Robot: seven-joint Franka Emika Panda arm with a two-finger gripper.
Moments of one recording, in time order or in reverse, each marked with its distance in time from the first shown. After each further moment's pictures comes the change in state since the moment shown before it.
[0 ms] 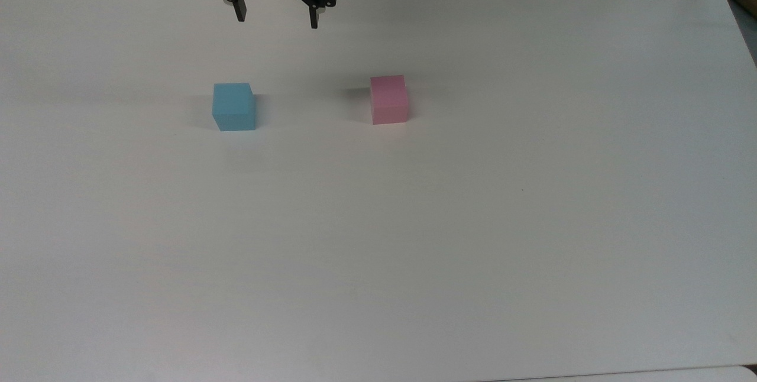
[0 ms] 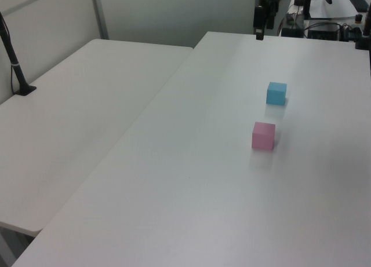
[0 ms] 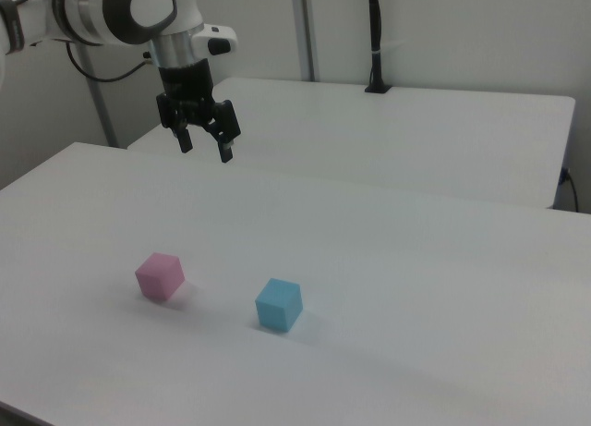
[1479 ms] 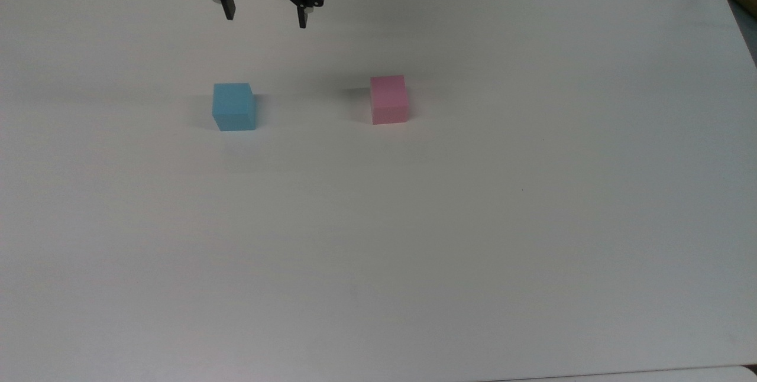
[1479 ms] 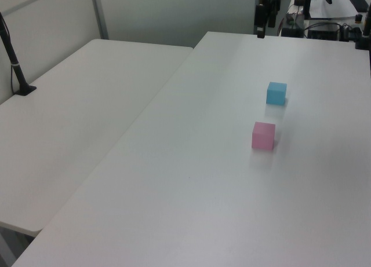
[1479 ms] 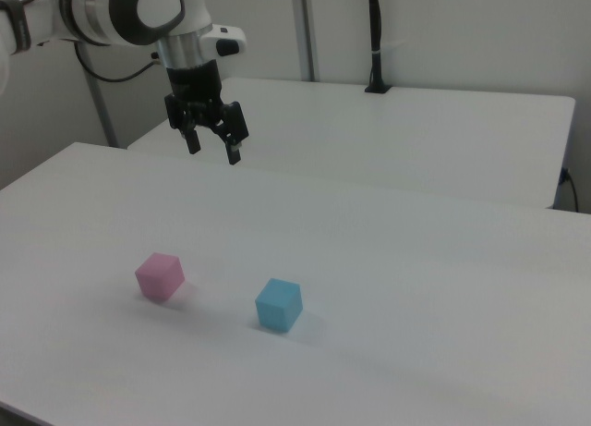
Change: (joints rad) arm -0.028 -0.001 -0.001 0.000 0.000 0.000 -0.003
